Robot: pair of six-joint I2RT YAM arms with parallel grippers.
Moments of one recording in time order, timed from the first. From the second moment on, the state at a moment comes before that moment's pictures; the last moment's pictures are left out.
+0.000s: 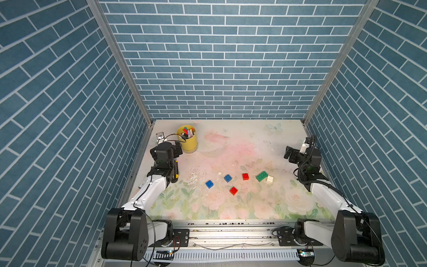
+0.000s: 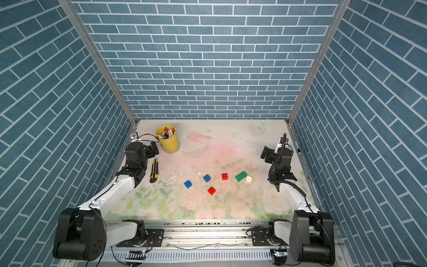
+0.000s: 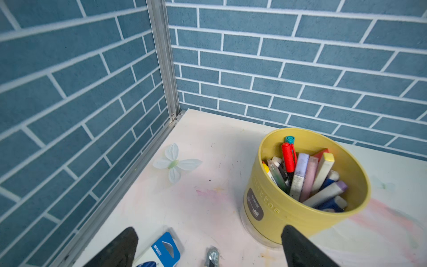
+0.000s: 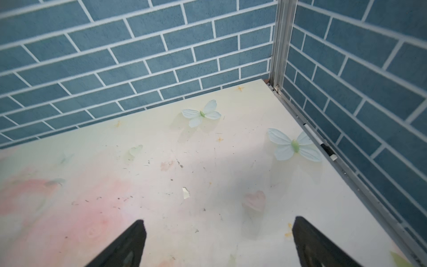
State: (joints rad) left arm -0.08 1.22 0.68 0.14 -0.34 -0.25; right arm -0.01 1.18 0.61 0.14 0.01 0.25
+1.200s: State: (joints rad) left arm -0.37 1.03 0.52 -0.38 0.06 -0.68; right arm 0.72 1.69 1.22 -0.70 -0.20 0.26
